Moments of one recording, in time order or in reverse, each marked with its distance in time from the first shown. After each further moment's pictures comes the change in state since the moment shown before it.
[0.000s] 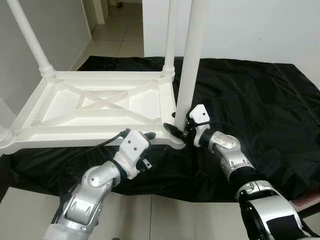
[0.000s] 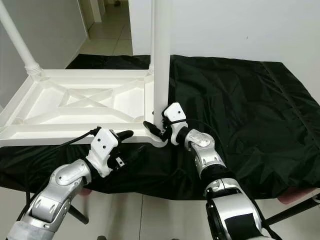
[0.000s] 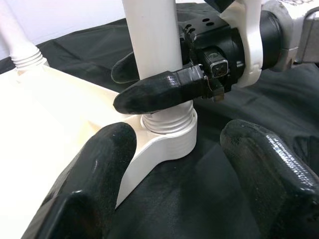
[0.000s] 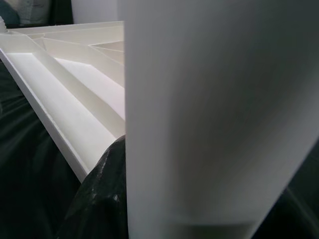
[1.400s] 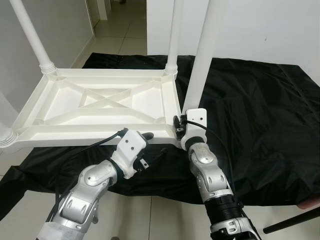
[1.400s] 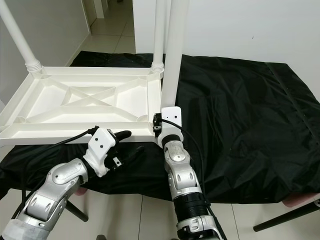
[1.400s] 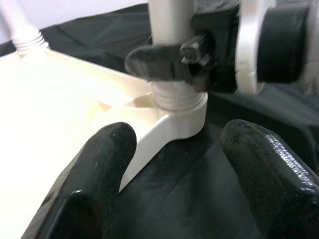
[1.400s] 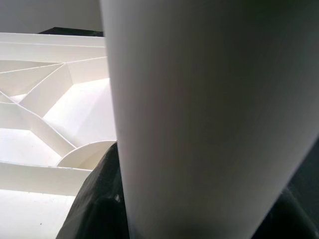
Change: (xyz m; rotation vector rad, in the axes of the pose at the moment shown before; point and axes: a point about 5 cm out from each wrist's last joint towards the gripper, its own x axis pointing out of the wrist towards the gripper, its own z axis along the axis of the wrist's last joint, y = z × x) left arm -0.007 0.002 -0.005 -0.024 0.020 -0.008; right arm 0.001 0.044 0.020 0.196 0.039 -0.799
